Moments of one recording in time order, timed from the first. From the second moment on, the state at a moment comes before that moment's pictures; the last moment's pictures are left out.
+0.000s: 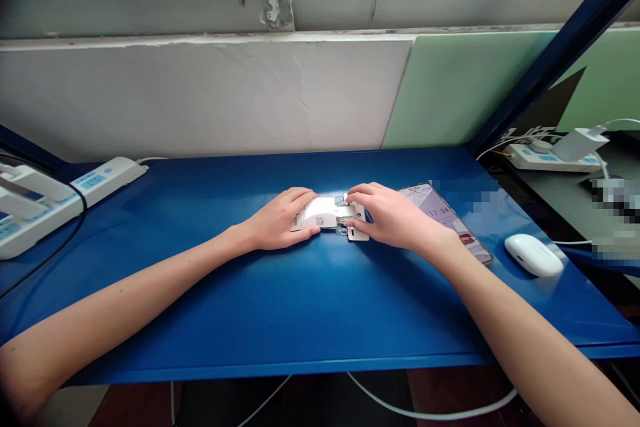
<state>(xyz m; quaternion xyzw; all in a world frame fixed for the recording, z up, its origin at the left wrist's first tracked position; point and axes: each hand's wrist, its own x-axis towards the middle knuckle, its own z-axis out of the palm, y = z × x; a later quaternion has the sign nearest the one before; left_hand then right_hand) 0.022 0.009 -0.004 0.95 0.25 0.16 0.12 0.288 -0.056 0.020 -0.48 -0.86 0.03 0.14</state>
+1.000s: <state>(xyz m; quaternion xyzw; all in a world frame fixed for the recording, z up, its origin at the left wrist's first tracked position) 0.022 0.009 -0.005 0.95 0.24 0.17 0.13 0.282 -0.055 0.016 -0.49 -0.86 0.01 0.11</state>
